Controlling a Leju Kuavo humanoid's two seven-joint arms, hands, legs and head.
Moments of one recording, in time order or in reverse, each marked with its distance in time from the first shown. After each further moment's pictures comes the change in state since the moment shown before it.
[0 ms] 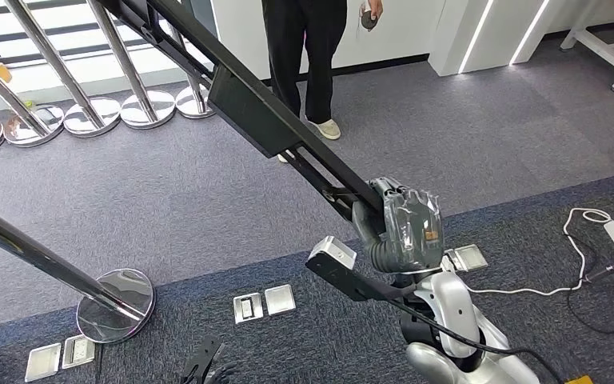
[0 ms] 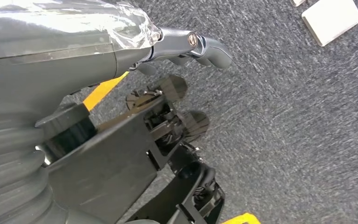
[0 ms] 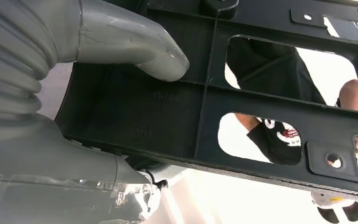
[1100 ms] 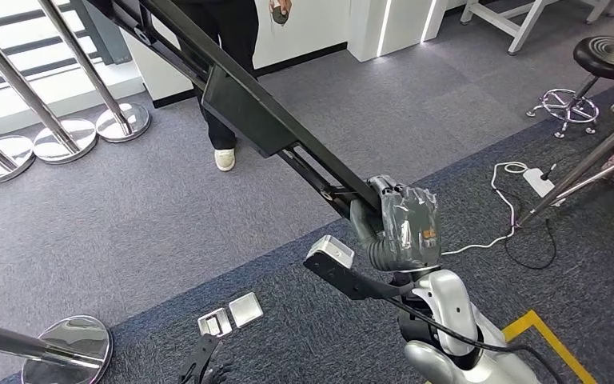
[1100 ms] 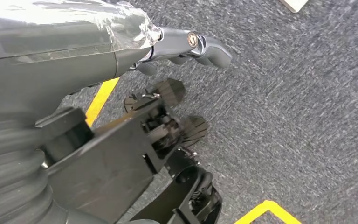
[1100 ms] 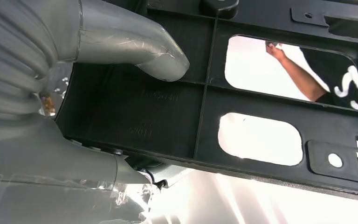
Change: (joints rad) left arm -0.005 0.000 0.000 -0.002 -0.001 0.001 -0.006; right arm -0.002 -0.001 -0.002 -0.002 0.002 -0.001 0.000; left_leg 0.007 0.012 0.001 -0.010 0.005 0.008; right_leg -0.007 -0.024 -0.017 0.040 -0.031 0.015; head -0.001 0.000
